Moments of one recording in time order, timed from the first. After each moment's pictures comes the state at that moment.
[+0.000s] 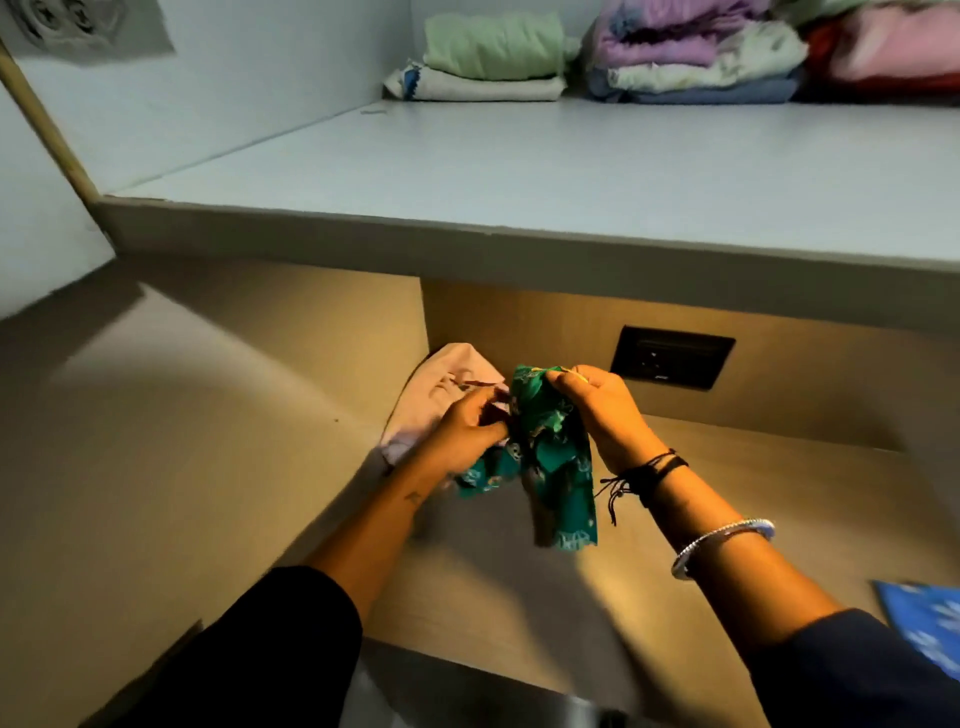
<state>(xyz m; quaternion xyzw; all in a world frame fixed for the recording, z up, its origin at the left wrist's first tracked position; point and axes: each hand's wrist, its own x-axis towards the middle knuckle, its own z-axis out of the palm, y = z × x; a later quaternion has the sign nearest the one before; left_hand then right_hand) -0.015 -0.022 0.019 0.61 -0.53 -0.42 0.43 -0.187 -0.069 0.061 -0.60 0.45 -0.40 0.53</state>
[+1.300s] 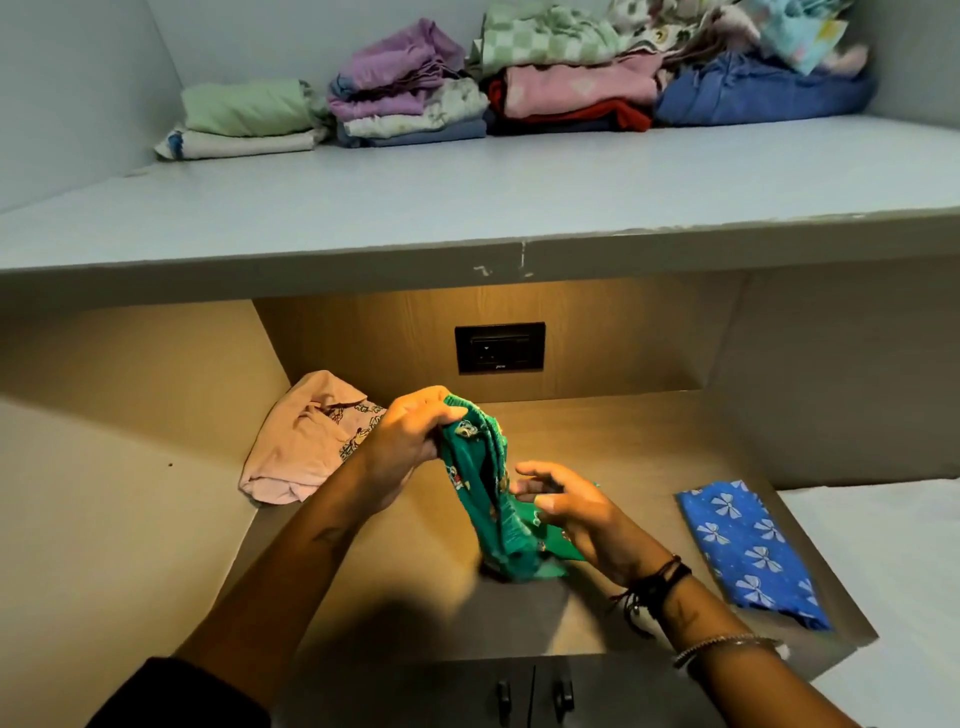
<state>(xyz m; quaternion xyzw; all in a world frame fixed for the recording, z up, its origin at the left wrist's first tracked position) -0.157 0.035 0.105 0.44 -0.55 -0.54 0.45 -0.384 0.041 0.002 -0.55 0.36 -0.35 0.66</state>
